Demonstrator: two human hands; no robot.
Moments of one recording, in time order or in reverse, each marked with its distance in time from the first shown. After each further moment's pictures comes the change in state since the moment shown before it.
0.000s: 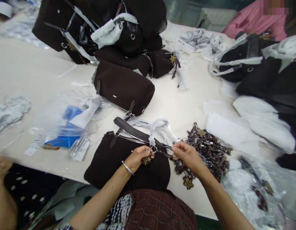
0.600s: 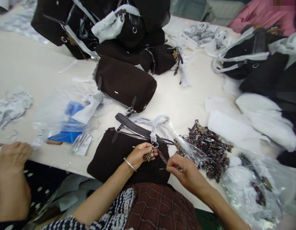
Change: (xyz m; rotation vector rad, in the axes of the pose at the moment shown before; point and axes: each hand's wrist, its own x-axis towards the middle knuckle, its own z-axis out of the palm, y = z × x) left_hand -0.008 0.001 0.007 -0.109 0.019 -0.081; right_hand -0.050 -0.004 0.020 -0.399 -0.239 -0.317
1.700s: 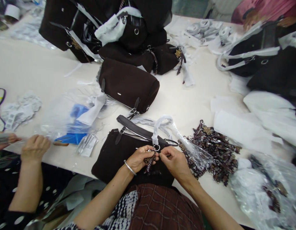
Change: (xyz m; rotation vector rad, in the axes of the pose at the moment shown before) left_hand -0.009 0.002 -0.013 -0.027 -0.062 -0.023; right_hand 0.045 -0.004 0.043 0.029 0.336 0.050
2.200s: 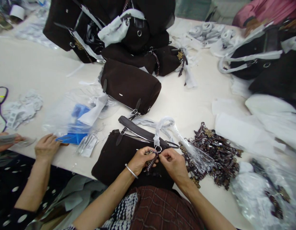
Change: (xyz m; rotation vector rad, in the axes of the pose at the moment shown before) left_hand 0.001 -0.006 0.002 0.144 0.129 0.077; right_hand 0.000 -0.001 0.012 0.008 0.067 0.025
